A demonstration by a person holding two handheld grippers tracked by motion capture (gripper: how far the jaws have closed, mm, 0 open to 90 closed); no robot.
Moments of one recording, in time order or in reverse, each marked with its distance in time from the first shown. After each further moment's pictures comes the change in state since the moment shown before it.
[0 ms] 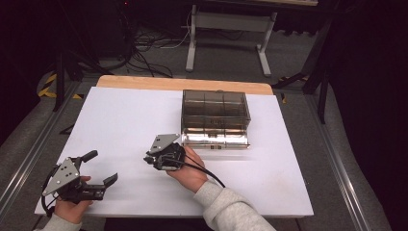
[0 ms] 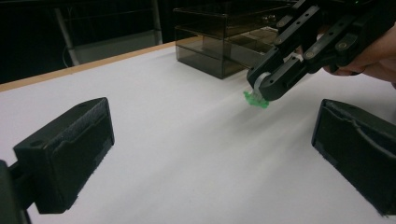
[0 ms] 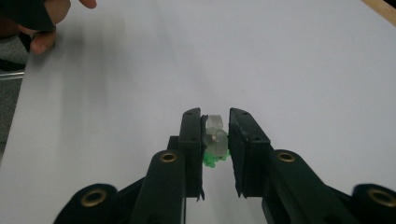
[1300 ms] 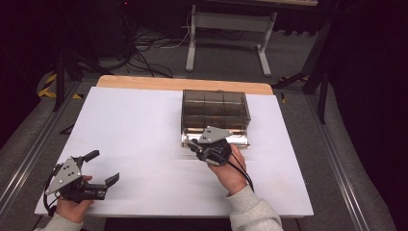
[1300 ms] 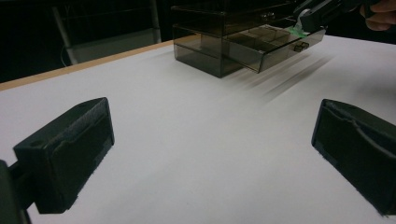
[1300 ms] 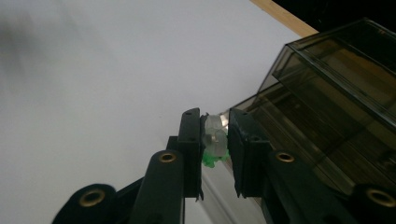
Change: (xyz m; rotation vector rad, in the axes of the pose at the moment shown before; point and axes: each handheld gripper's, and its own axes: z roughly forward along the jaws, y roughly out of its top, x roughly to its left) left arm -0.002 0.000 0.003 0.004 -0.003 0.001; right arm -0.032 -0.049 -0.104 -0.011 -0.283 0.141
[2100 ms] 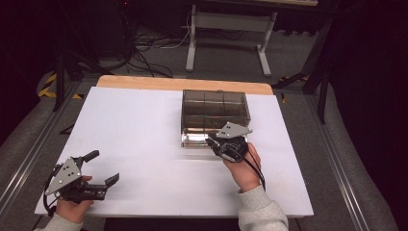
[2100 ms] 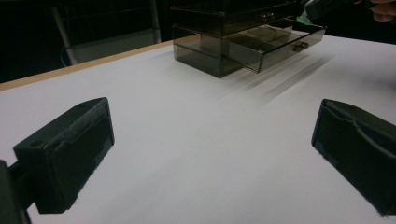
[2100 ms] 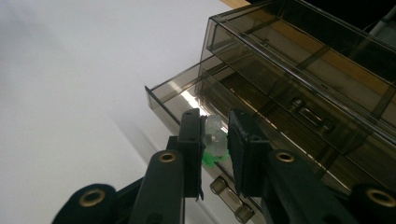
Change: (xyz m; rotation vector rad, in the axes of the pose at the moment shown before) left arm 0.000 0.000 0.000 0.000 -0.002 0.002; right arm -0.029 -0.019 -0.026 0.011 -0.106 0.076
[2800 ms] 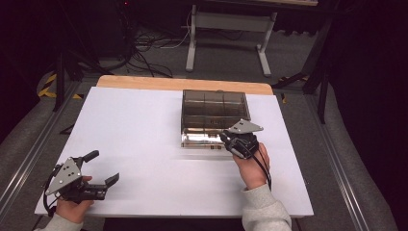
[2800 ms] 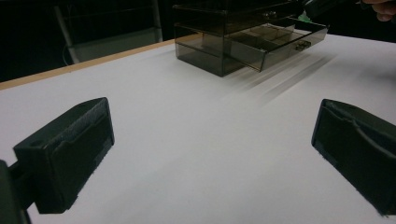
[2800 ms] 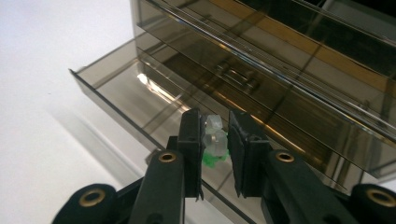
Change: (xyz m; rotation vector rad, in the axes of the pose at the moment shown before) left arm 0.000 -0.001 0.000 0.006 0.006 0.004; right arm -0.026 -0.016 -0.006 0.037 -0.141 0.095
